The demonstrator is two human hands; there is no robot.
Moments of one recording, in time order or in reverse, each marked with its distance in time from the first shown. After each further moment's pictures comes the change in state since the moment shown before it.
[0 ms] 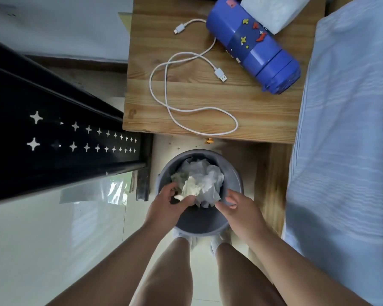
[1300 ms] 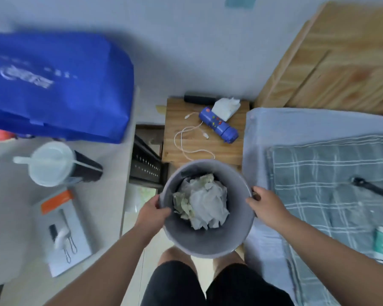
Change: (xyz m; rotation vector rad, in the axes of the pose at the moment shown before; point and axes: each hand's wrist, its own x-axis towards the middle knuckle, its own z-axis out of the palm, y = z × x) left_hand -0.303 0.124 -0.153 -0.084 0.051 0.008; right_hand -0.265 -0.115 -0.178 -0.144 0.145 -0.158
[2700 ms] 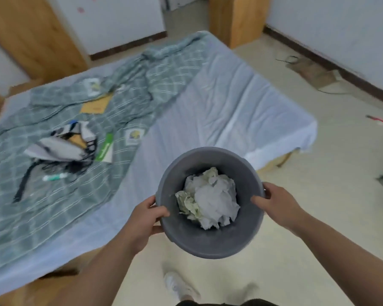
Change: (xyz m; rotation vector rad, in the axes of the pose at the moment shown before) left_hand -0.440 -0.282 0.118 1.316 -1.360 0.580; right_hand -0.785 0.123 0.509 1.256 1.403 0.886
